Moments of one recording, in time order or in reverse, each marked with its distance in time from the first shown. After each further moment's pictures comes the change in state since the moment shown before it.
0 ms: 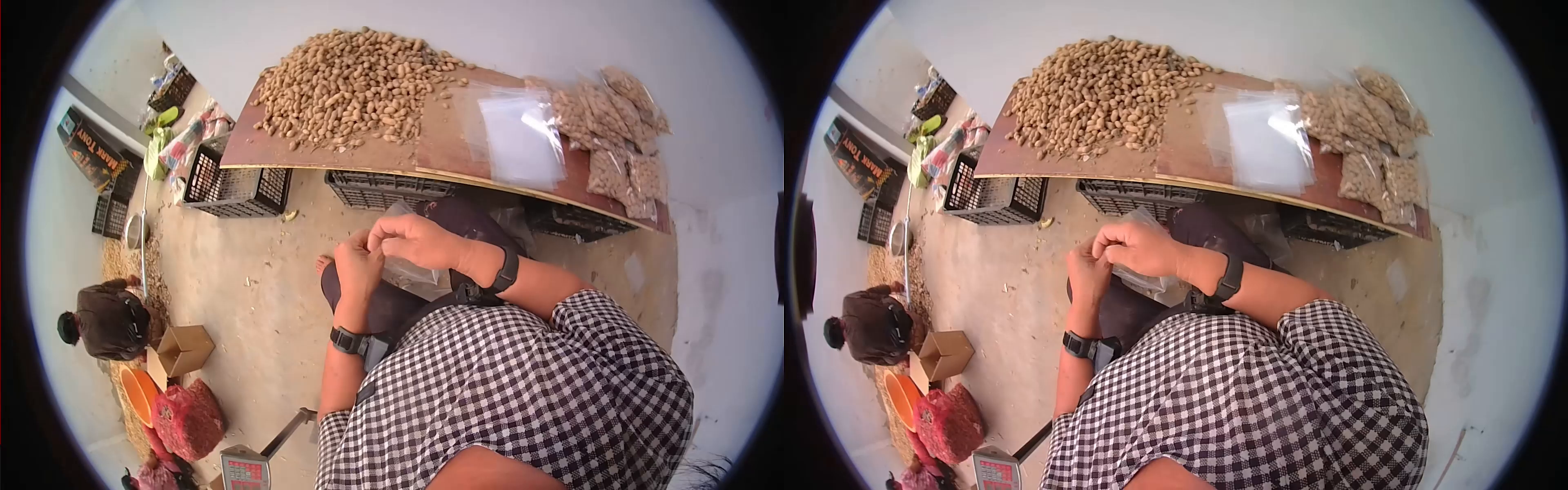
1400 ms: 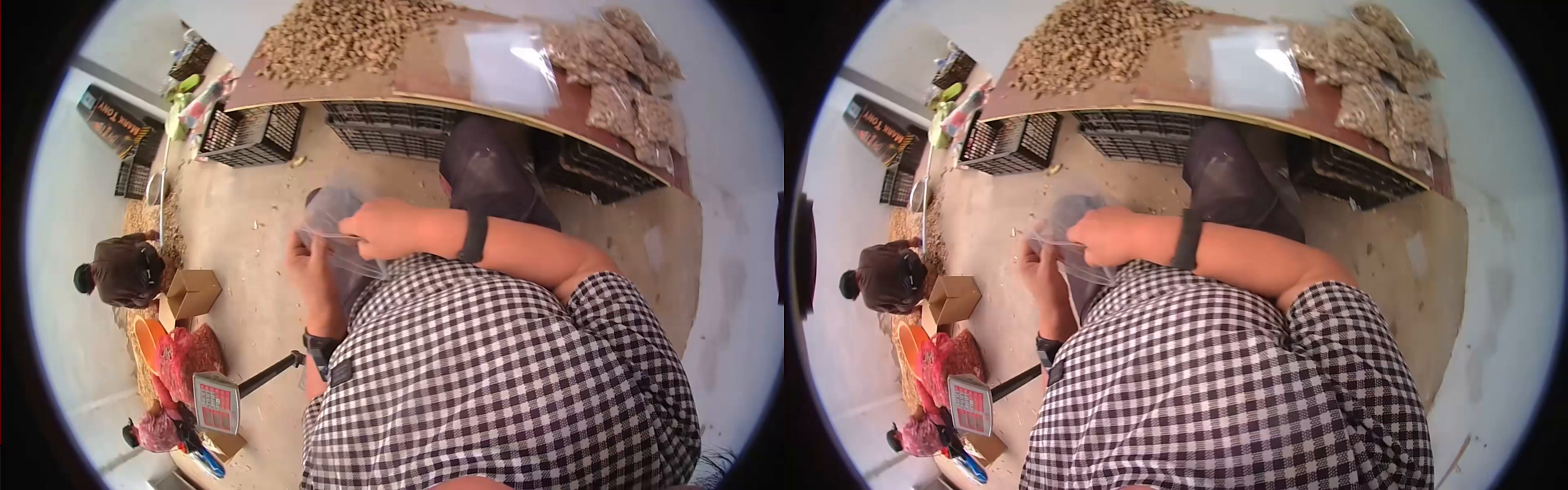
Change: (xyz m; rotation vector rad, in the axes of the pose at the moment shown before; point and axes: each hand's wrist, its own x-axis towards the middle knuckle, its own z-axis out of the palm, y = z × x) left_hand -0.151 0.034 -0.023 -0.255 0.274 -0.062; right_hand -0.086 0.018 0.059 -0.672 -0.234 -0.094
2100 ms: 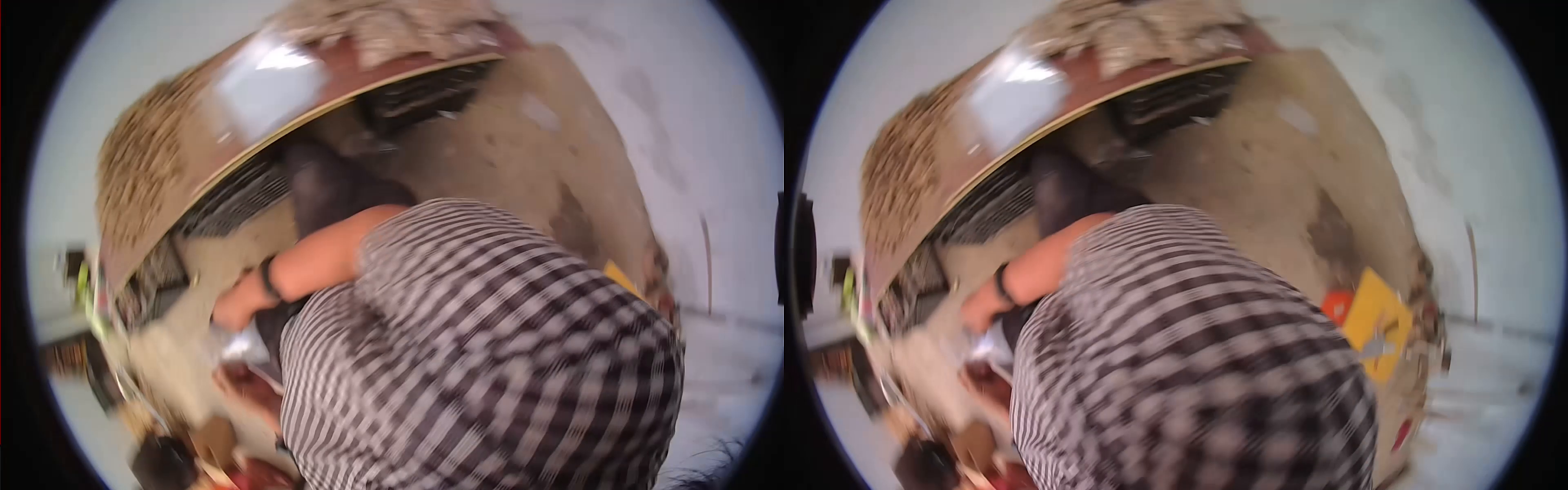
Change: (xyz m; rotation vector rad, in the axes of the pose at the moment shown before) left_hand -0.023 -0.026 -0.017 -0.280 0.055 -0.185; right_hand 0.065 0.086 0.081 0.127 0.054 0.002
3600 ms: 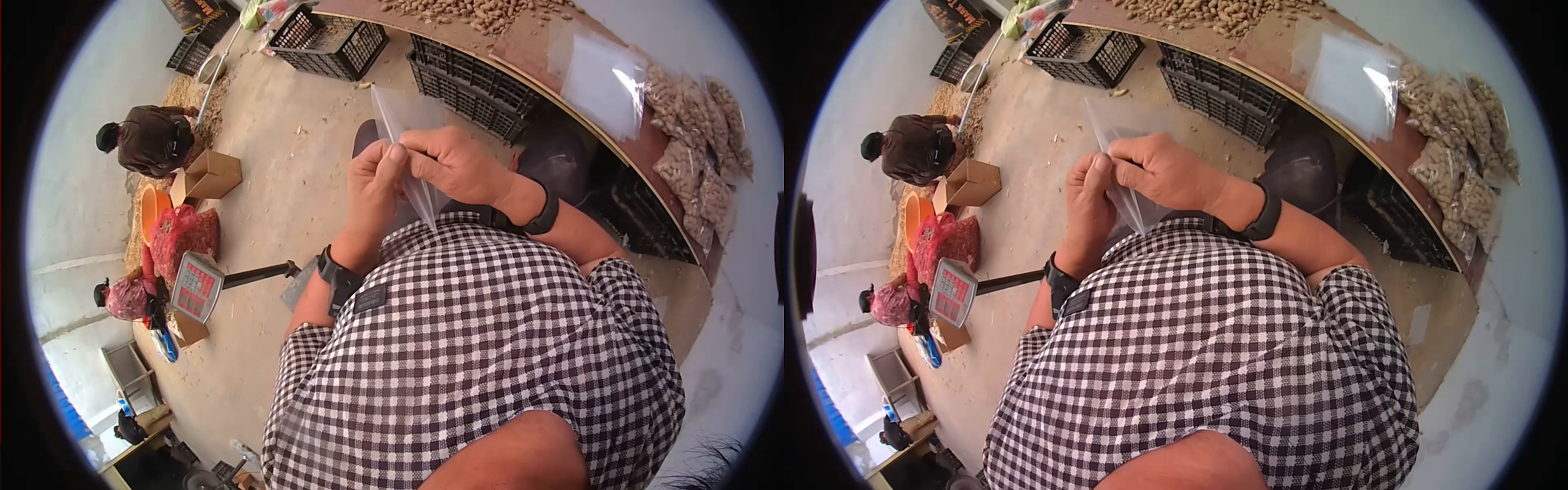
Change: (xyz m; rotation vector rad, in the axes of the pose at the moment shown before) left_hand -0.033 0.046 0.056 -0.059 -0.262 0.082; right_hand -0.090 -0.128 -0.080 0.481 0.082 -0.307
